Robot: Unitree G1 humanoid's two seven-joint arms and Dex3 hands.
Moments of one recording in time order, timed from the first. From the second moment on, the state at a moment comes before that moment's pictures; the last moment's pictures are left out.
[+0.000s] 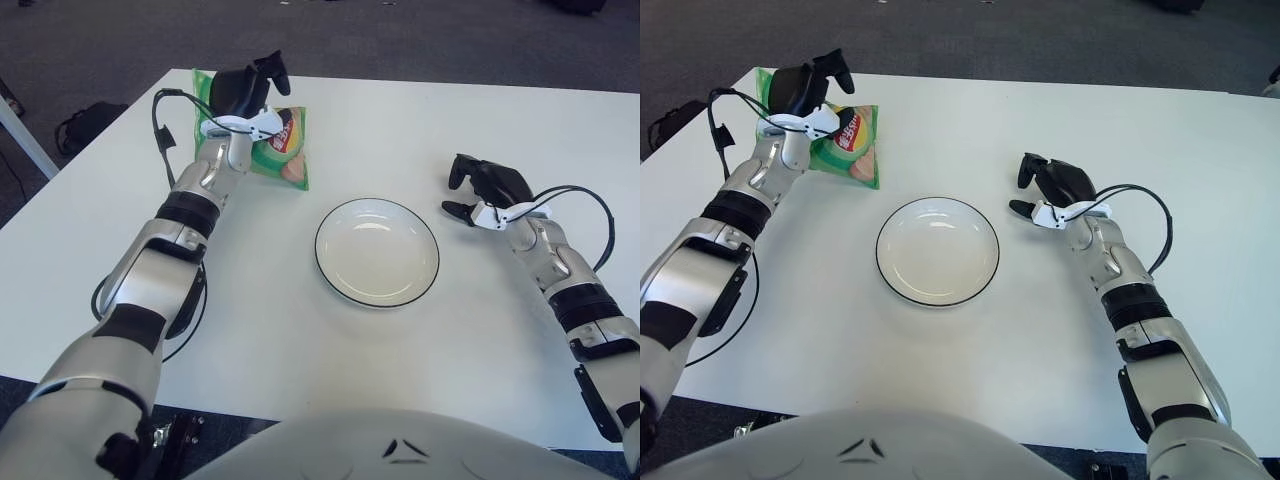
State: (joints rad) left arm -0.90 0.38 -0.33 0.73 0.62 -0.29 0.50; right arm -0.42 -0.58 0.28 0.50 -0.60 -0.14 -0.12
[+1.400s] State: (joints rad) left arm -0.75 0.43 -0.27 0.39 0.63 -0.57 0.25; right arm -0.42 -0.57 0.28 0.49 -0.61 -0.11 -0.12
